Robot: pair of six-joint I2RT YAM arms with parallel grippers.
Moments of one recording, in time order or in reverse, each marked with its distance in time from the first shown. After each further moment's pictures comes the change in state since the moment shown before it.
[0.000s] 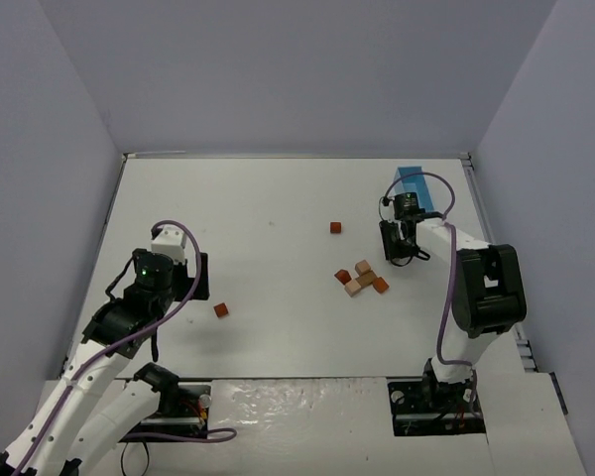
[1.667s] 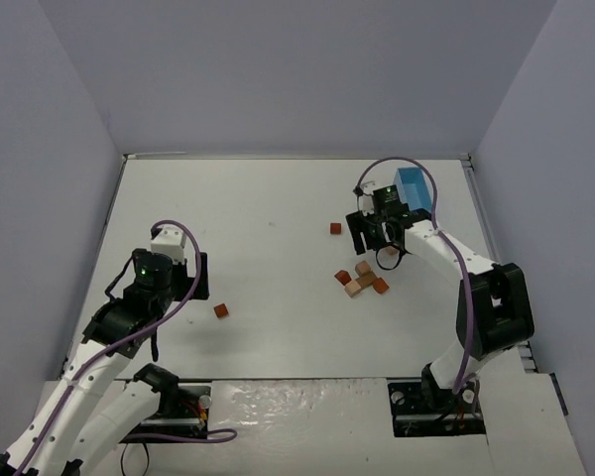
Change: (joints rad) left arm 0.012 0.005 0.000 0.008 0.012 0.004; right arm 0.186 -0.136 0.057 -0.023 -0.062 -0.001
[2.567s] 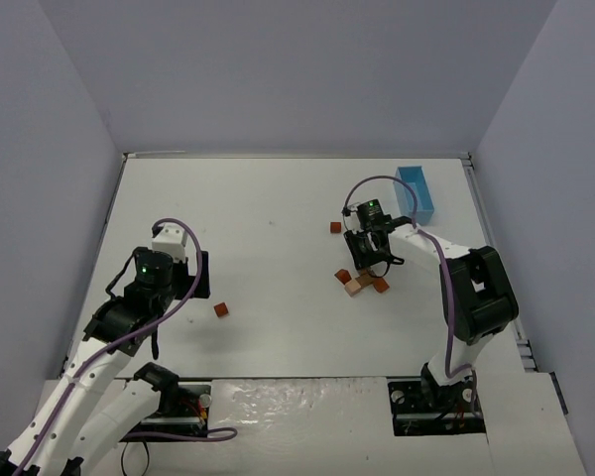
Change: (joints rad) left arm 0.003 0.009 0.000 0.007 0.015 0.000; right arm 0.060 0.117 -0.057 -0.006 0.025 0.016
